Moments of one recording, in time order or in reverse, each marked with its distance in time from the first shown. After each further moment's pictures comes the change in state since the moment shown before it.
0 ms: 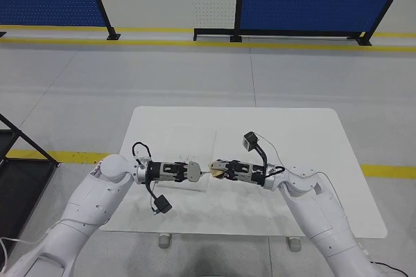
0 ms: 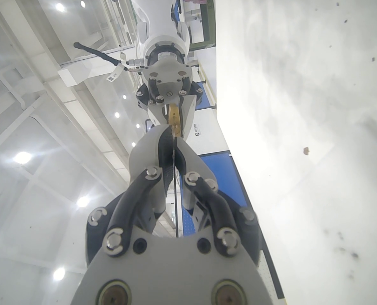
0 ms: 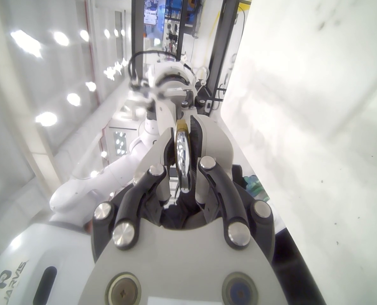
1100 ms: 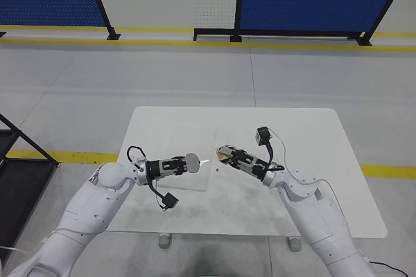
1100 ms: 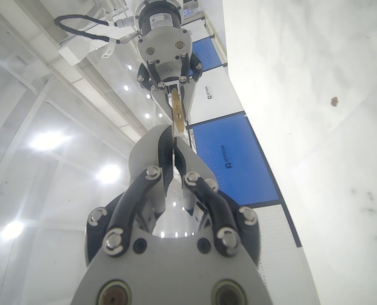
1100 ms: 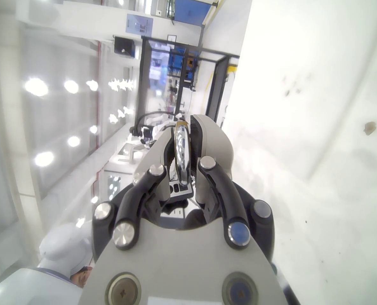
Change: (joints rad) left arm 0.086 0.014 -0.043 -0.085 0.095 0.124 -0.262; right arm -0.057 0.004 0.016 -0.063 -0.049 -0.018 -0.315
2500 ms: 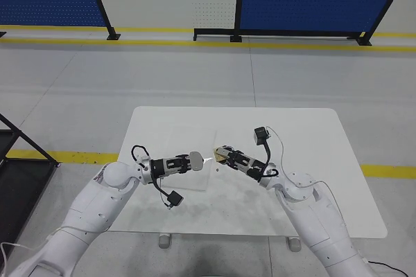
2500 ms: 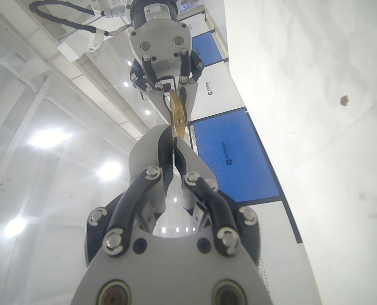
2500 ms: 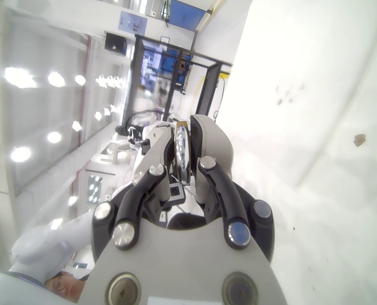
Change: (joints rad) left arm -0.029 -0.013 0.039 0.017 0.006 0.000 -0.043; right arm -0.006 0.002 -0.020 -0.028 -0.087 -0.025 -0.043
